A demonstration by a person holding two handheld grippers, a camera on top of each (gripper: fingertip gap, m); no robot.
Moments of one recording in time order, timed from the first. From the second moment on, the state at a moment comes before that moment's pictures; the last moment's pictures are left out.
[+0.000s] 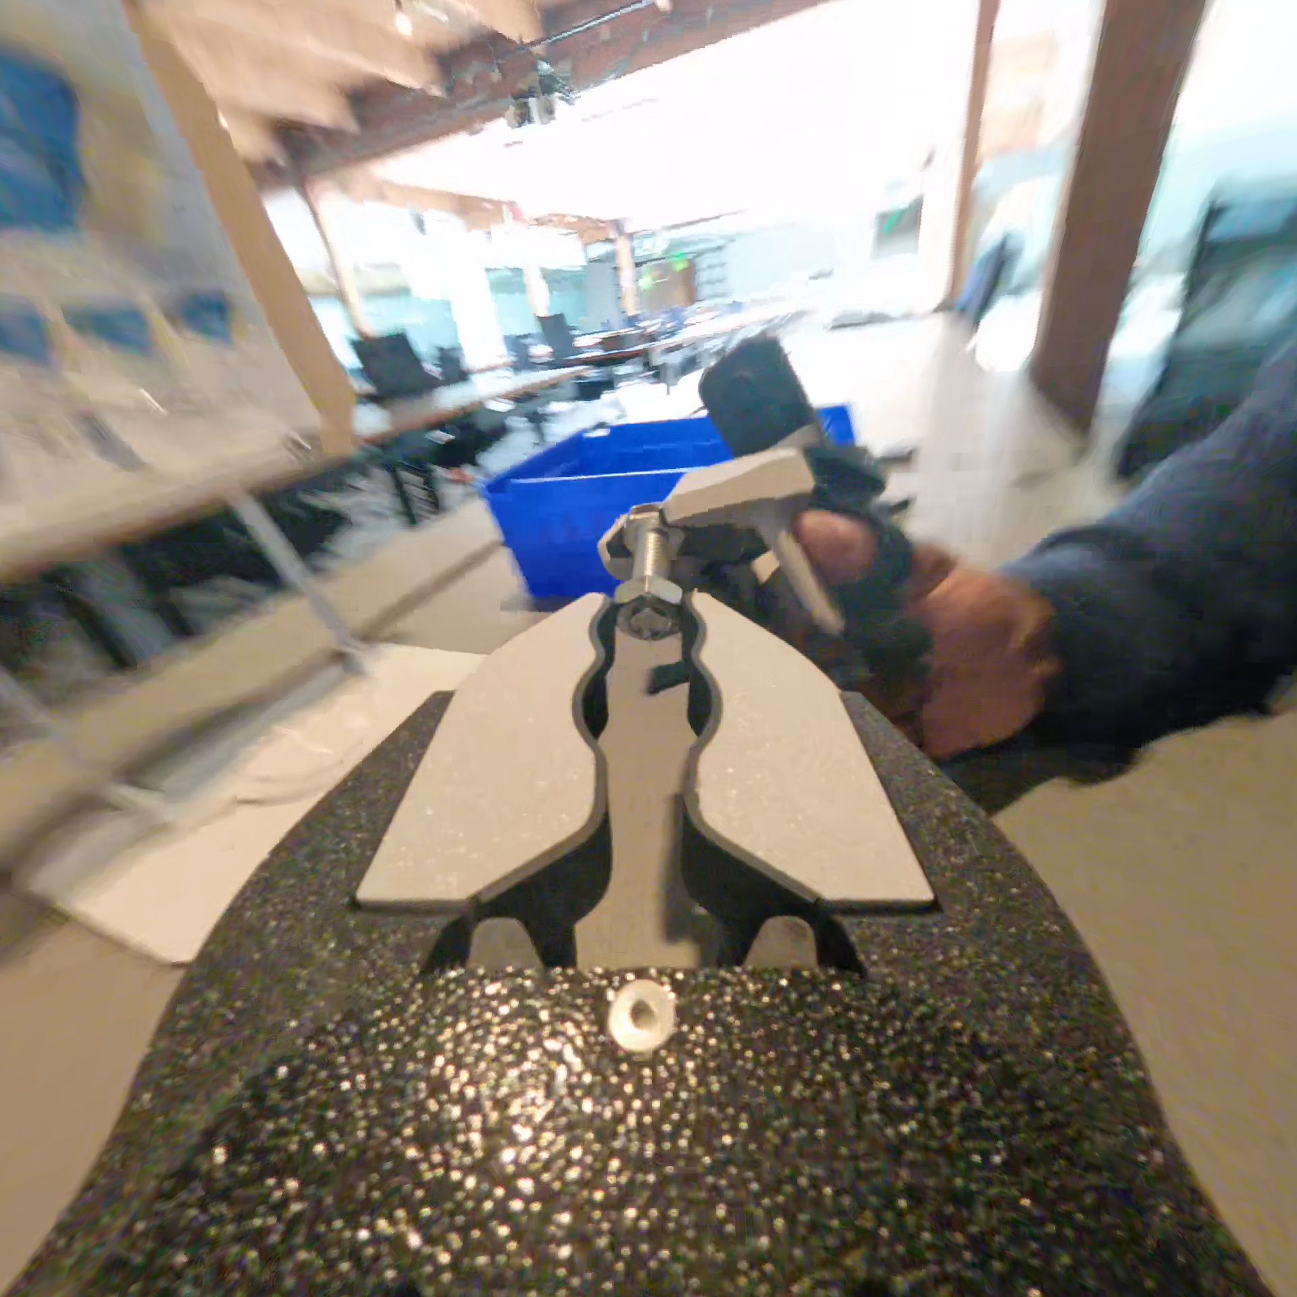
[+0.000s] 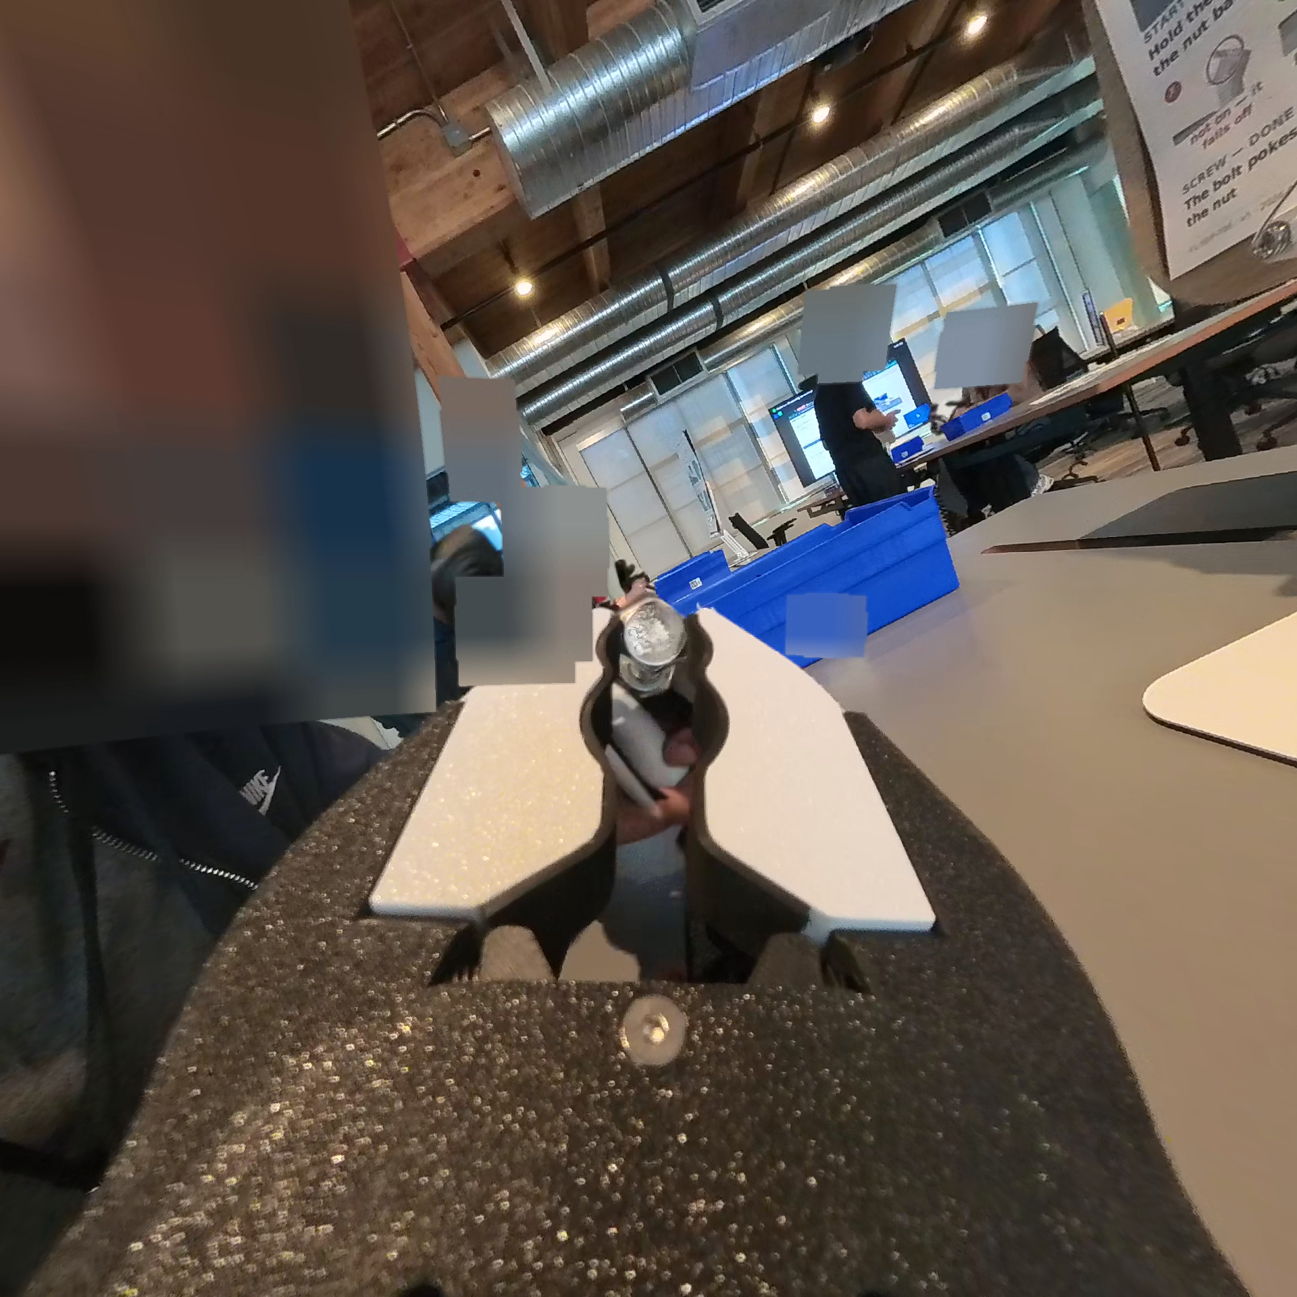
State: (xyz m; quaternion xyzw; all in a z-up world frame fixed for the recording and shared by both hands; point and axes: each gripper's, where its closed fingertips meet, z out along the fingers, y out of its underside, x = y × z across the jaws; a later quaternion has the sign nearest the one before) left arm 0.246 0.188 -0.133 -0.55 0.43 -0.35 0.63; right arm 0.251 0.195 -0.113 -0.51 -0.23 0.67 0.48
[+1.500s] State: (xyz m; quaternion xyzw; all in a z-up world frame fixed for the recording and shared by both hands) left arm 0.250 0.189 -0.136 -0.55 0.43 -0.37 0.62; right arm 0.251 0.196 -0.113 -0.51 -0.22 0.68 0.48
